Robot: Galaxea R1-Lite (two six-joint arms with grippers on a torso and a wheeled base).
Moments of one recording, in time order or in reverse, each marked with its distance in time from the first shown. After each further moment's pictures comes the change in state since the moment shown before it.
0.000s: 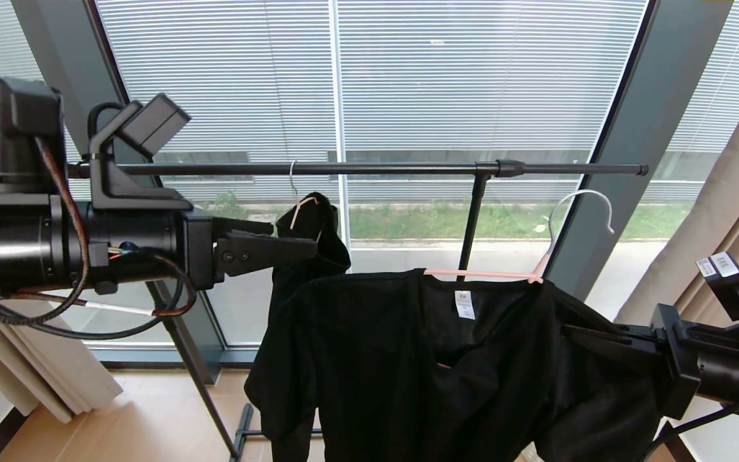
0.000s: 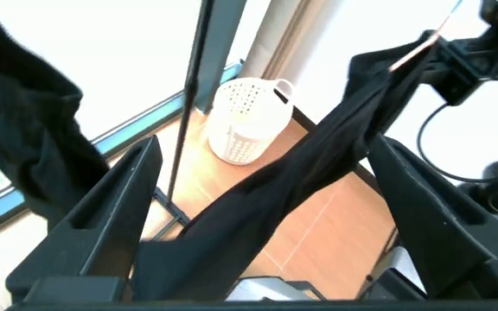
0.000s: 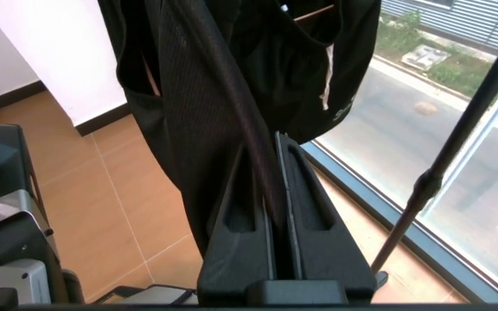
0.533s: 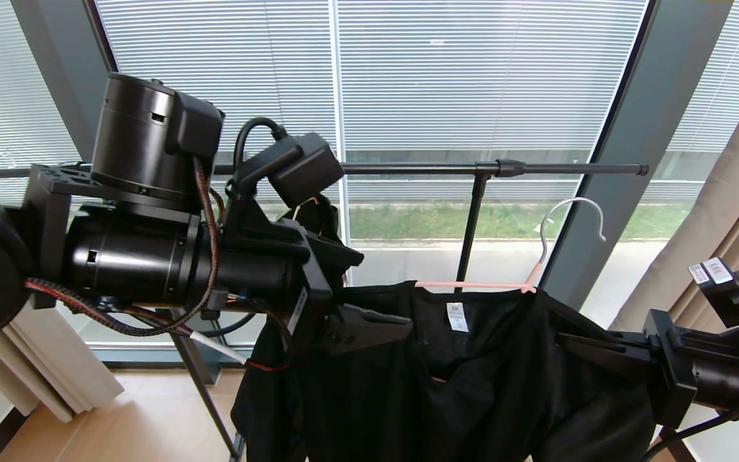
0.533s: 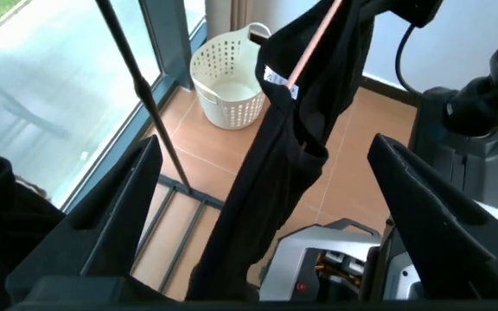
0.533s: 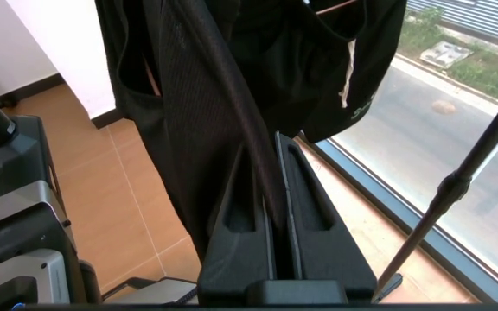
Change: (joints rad) left arm -0.269 0.134 -0.139 0.163 0.104 0.310; right arm 0.029 0.000 0.010 0.000 0.000 0.000
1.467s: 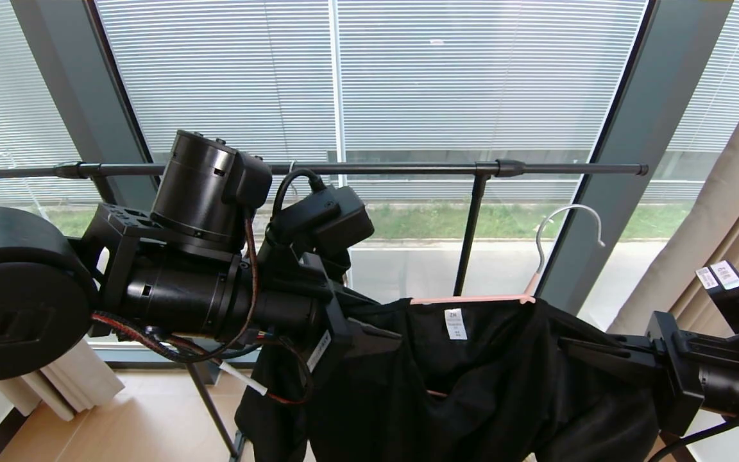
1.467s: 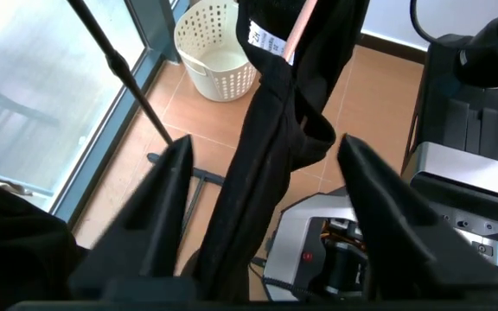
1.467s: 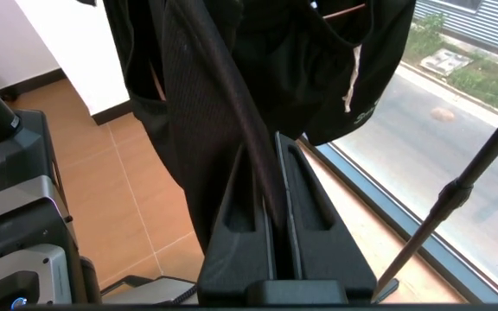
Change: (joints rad) left arm -0.038 0.051 0.049 -0.006 0.026 0.057; right arm 0.014 -0.026 0.013 -0.001 0.002 -0.015
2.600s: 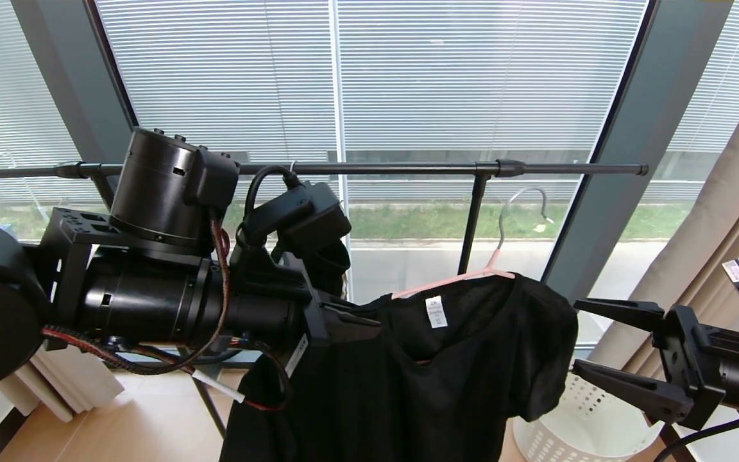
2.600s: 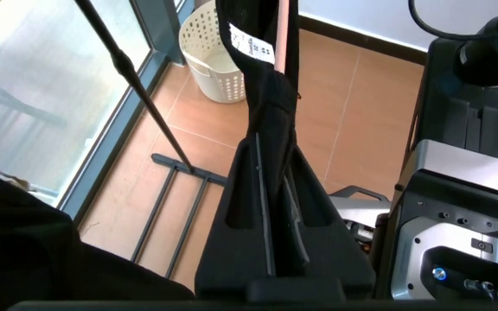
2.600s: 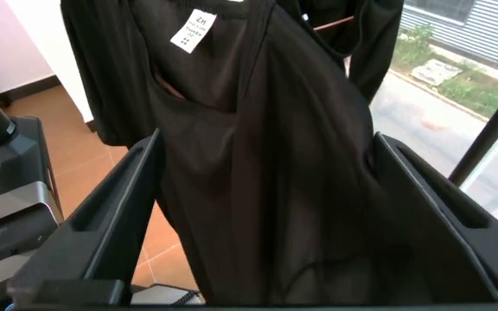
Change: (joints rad) left arm 0.022 -0.063 0.057 -0.025 0.003 -0.005; right arm -0.066 -0.031 -0.003 -0.004 0.040 -0.001
